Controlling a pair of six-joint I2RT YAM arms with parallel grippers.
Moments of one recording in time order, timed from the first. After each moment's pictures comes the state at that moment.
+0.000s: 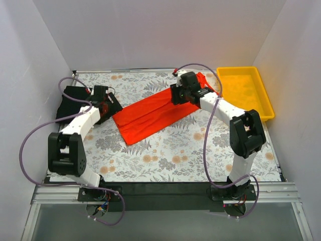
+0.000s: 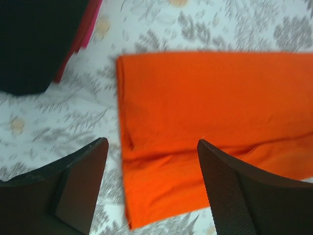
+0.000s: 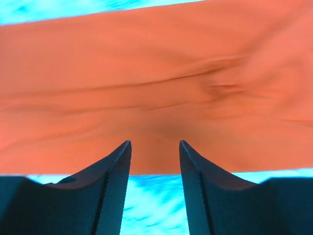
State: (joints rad) left arm -0.10 1.50 1.03 -0.46 -0.11 -0.66; right arm 0.48 1.88 1.48 -0.31 -0.05 0.13
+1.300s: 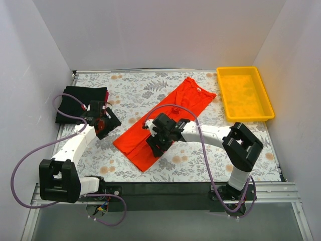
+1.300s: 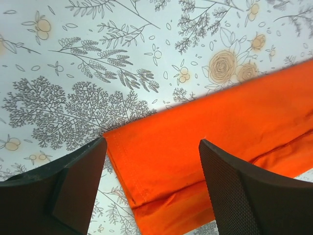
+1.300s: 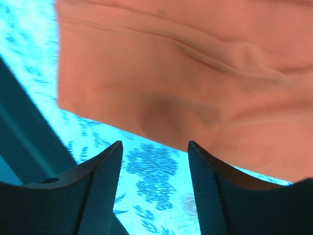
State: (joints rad) left arm -0.11 1.28 0.84 -0.57 -0.07 -0.74; right arm 0.97 1.76 1.14 -0.44 -0.30 0.11
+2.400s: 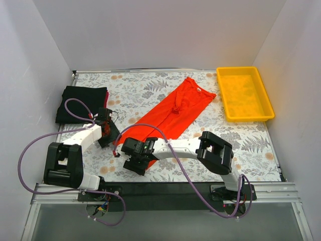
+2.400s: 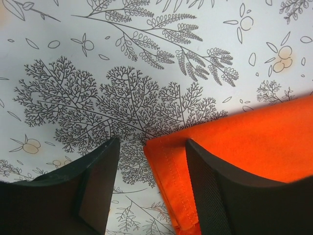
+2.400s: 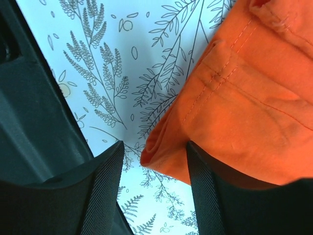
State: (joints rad) left arm -0.15 1.42 0.73 -0.53 -0.14 -0.69; right arm 1.32 2.03 1.48 -0.60 -0.10 0.02
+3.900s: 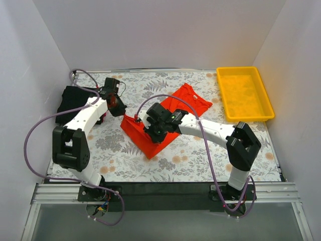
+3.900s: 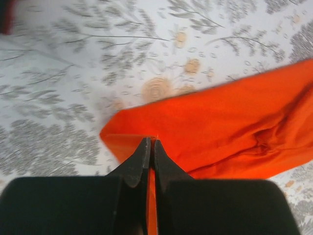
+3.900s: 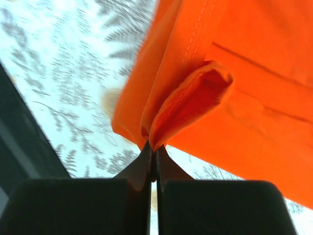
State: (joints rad) left arm -0.20 1.58 1.26 -0.74 -0.12 -0.77; right arm 1.04 1.78 1.42 -0.62 -0.22 -0.08
